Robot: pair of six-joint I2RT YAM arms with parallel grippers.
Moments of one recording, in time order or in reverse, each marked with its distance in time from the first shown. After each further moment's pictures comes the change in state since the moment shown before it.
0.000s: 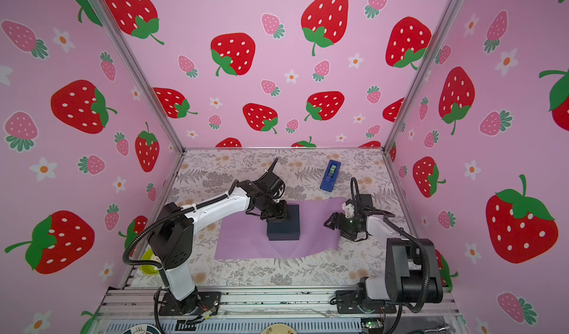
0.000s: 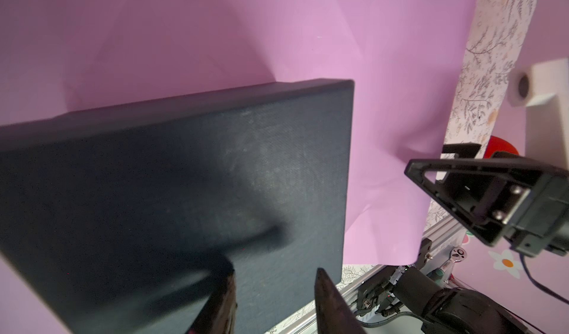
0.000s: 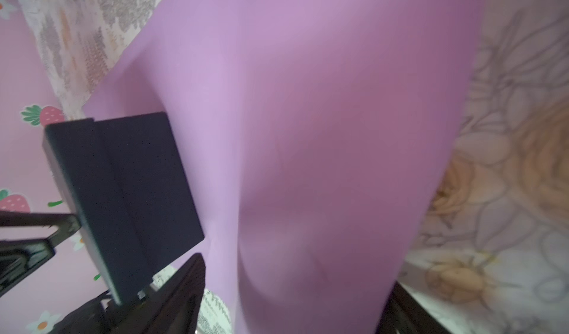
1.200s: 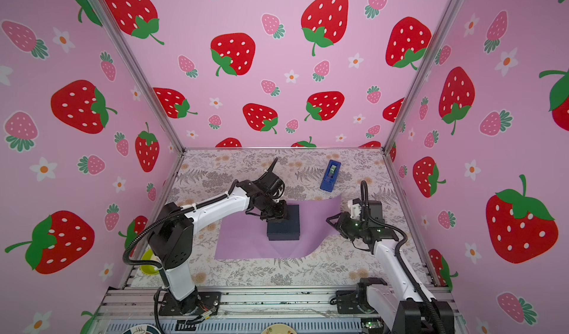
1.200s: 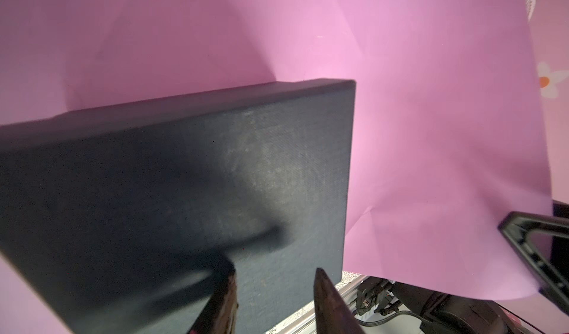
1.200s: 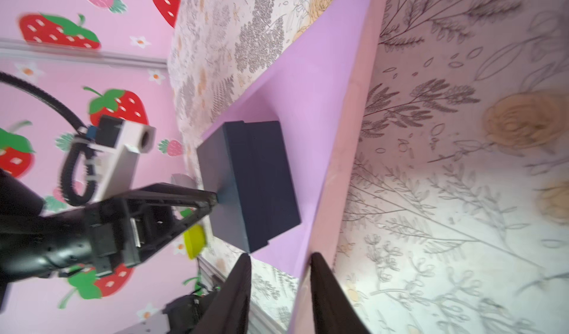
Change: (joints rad) left arm 0.004 0.000 -0.002 -0.002 0.003 0.002; right arm 0.000 -0.381 -0.095 0.044 -0.074 0.316
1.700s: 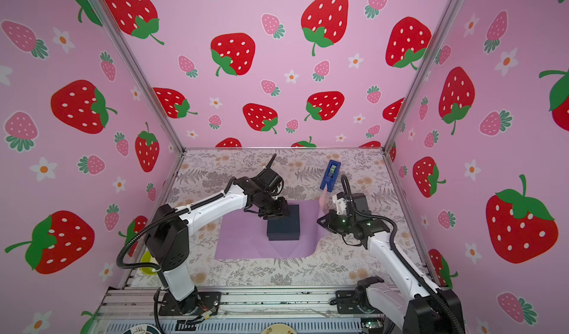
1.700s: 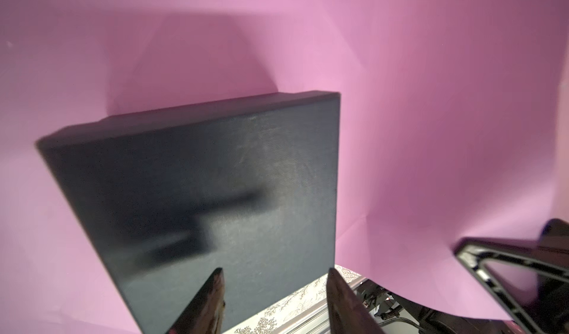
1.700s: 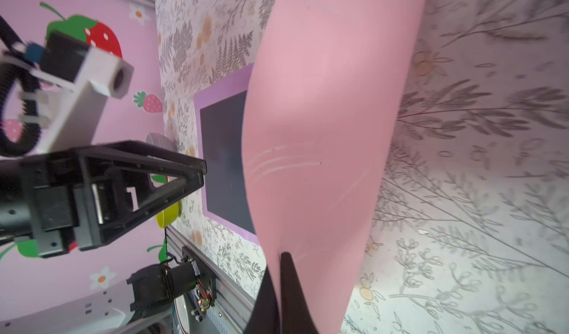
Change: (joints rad) left arm 0.003 -0.047 0.060 -0.068 -0.043 -0.010; right arm 0.291 0.075 0.132 -0.018 0.110 -0.047
